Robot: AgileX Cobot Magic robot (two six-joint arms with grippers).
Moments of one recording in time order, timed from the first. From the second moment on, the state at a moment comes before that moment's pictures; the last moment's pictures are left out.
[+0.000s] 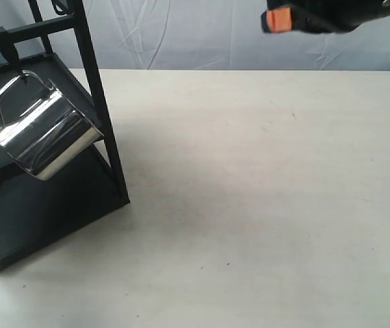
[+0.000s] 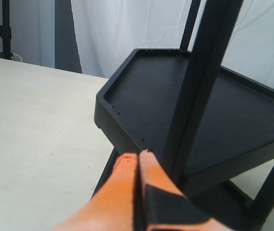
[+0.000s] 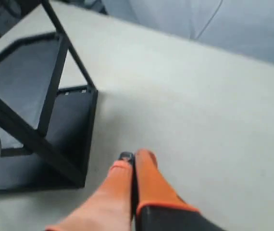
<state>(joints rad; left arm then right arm) 0.17 0.00 0.00 -0.58 0.27 0.38 0.30 1.35 -1.21 0.72 0.70 -0.59</state>
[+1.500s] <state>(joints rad) 0.17 0.00 0.00 -0.57 0.27 0.38 0.22 0.34 -0.18 0.39 -0.01 -0.39</state>
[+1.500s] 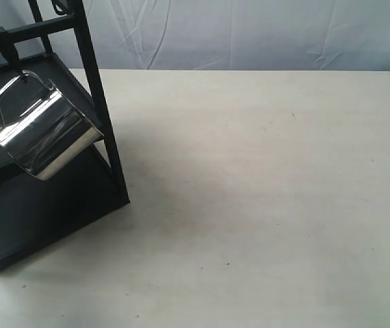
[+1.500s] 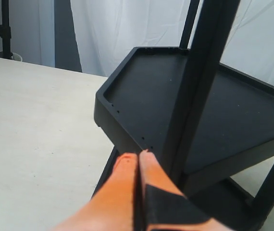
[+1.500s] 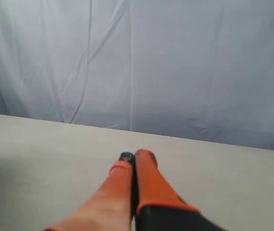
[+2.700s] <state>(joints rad) 0.17 0.00 0.00 -0.55 0.28 0.38 -0.01 0.01 -0.01 0.13 0.36 -0.06</state>
